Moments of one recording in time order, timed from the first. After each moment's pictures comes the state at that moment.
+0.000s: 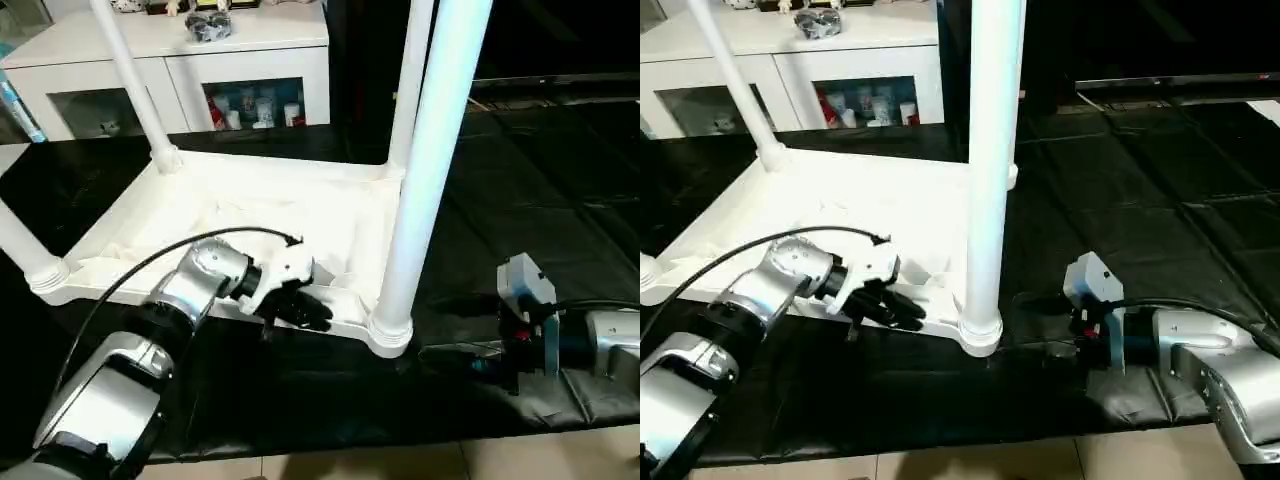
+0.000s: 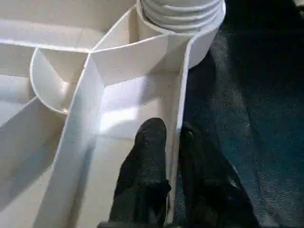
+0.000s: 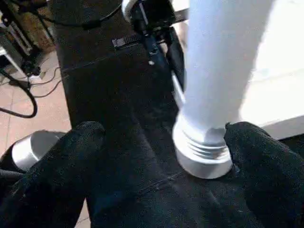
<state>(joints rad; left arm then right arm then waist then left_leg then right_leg) -0.78 0.34 -0.44 0.89 0.01 -0.14 -1.34 -0.09 -0.75 0.04 -0.27 0.50 0.61 1.09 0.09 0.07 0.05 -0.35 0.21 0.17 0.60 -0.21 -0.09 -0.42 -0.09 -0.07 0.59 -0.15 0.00</state>
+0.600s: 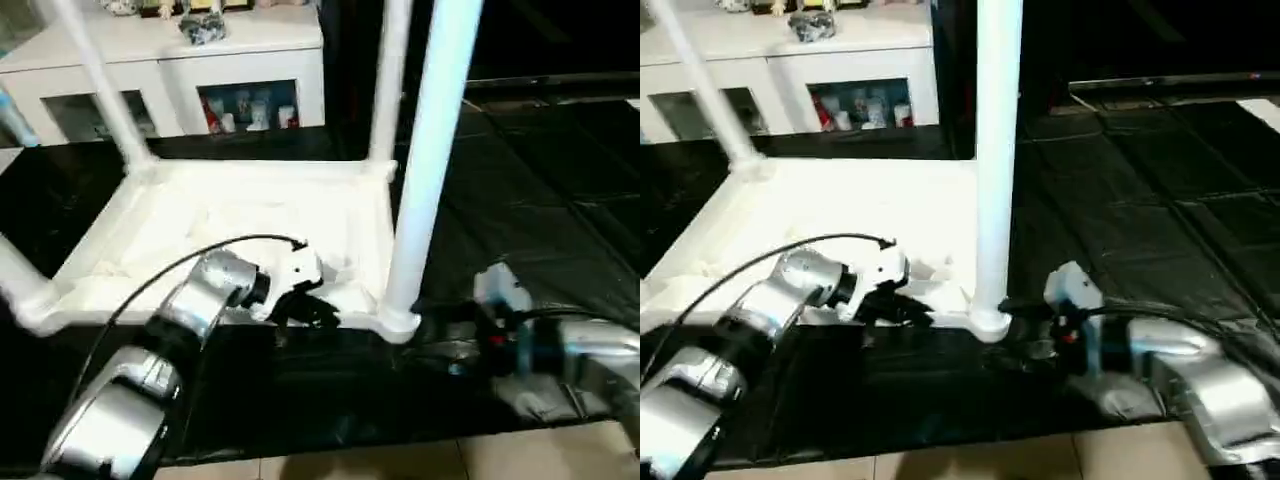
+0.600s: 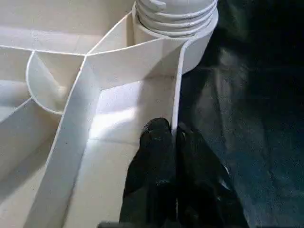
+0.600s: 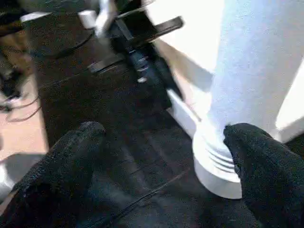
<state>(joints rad) -0.64 0.32 -0.36 0.66 0.00 0.10 -1.18 -0.12 -0.63 0.08 -0.17 0.45 0.54 1.01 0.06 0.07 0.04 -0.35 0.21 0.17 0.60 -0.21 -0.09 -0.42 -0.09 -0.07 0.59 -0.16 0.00</state>
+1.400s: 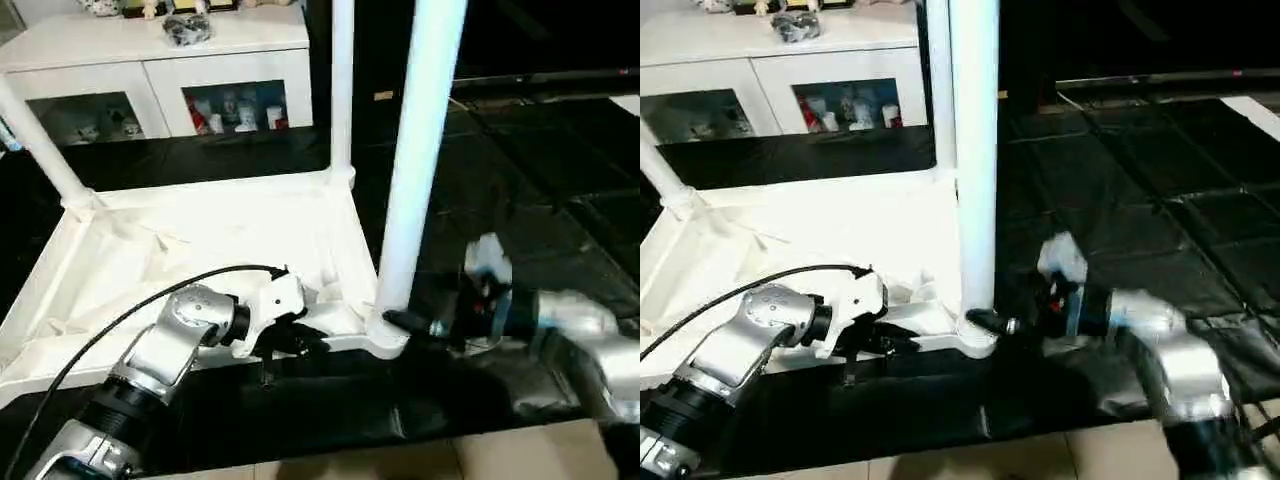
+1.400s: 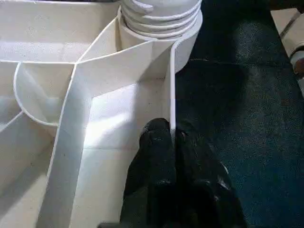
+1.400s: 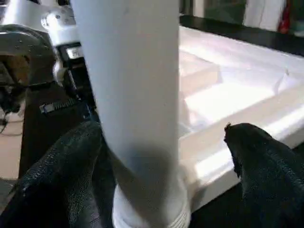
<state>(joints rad) -0.42 0.43 -0.37 0.25 -0.03 0.25 -1.22 -0.29 -0.54 0.09 0.10 0.43 0.32 1.13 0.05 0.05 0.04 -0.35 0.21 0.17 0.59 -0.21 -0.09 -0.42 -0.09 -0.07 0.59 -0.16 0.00</state>
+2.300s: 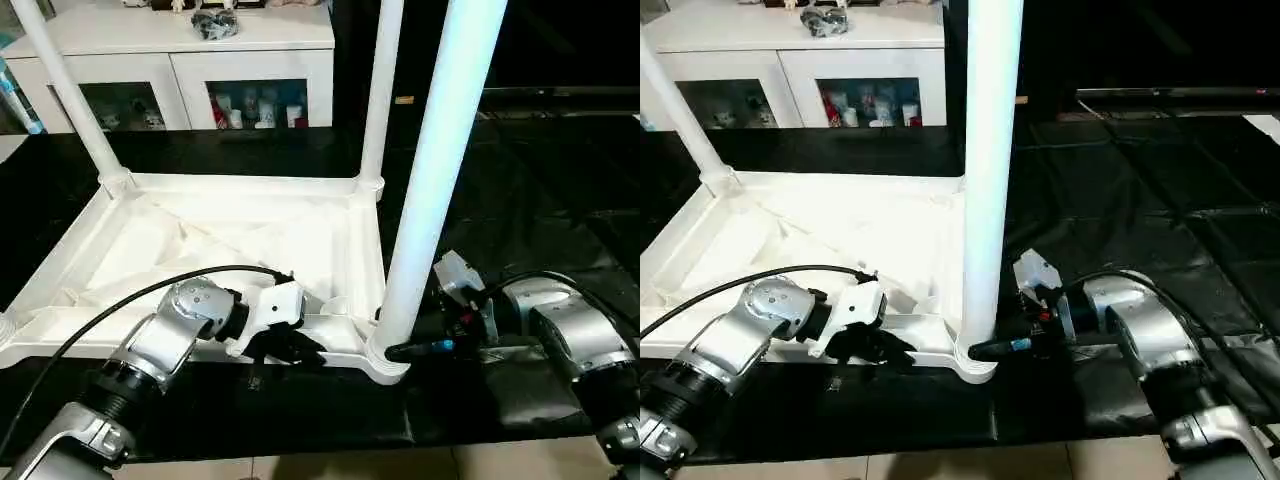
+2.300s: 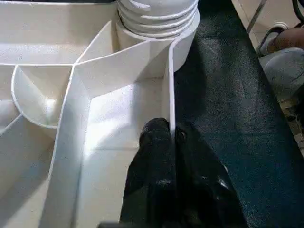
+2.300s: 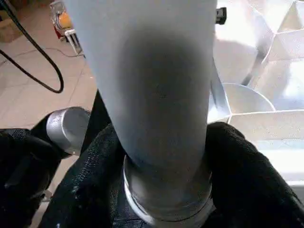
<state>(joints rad) -0.48 0.47 -0.42 0.35 -0.03 0.11 -1.35 -0.48 -0.54 0.28 0.46 0.31 0.16 1.52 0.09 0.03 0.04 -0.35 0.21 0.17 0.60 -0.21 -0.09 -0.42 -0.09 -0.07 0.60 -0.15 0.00</state>
